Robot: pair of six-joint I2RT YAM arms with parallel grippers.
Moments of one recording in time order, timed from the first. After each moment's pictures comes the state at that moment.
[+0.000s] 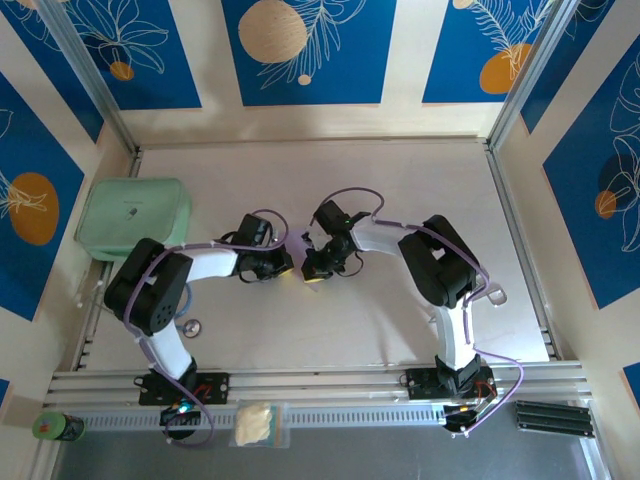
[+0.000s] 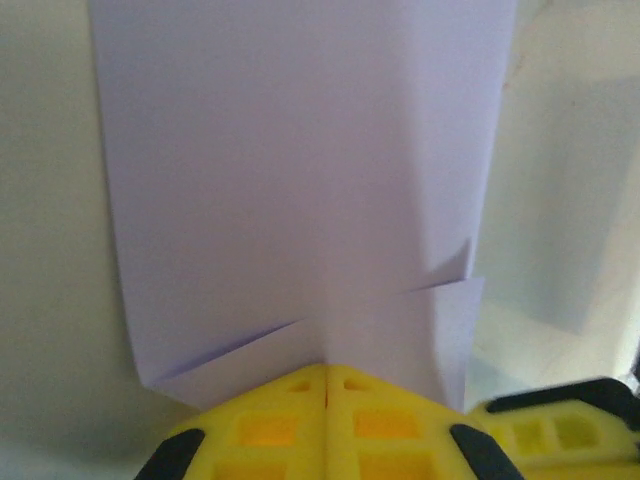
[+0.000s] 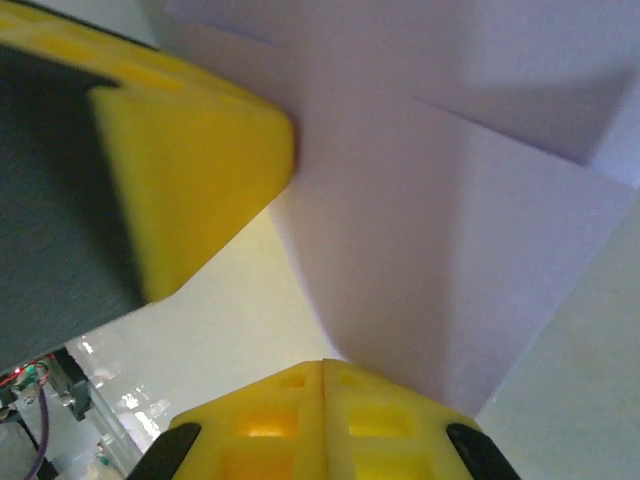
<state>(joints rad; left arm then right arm) -0.48 1.75 0.81 -0.05 0.42 -0.84 0.66 2.00 1.26 -0.53 -0.62 0.40</state>
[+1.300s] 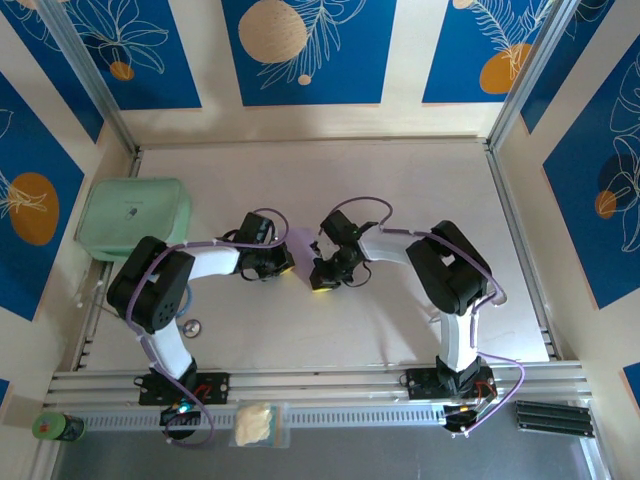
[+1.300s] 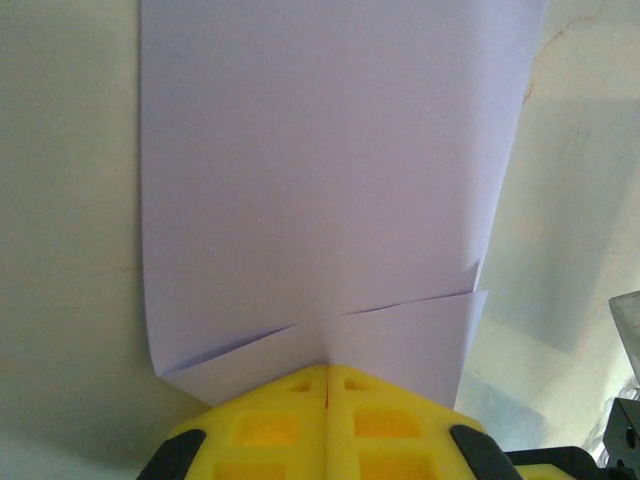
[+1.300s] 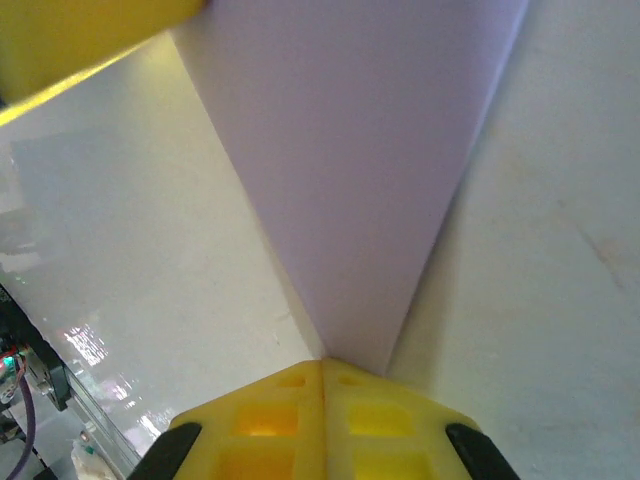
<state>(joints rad) -0.48 1.76 0.84 -0.07 0.41 -0.89 0.66 1.92 1.12 -0.50 -0.58 0.45</state>
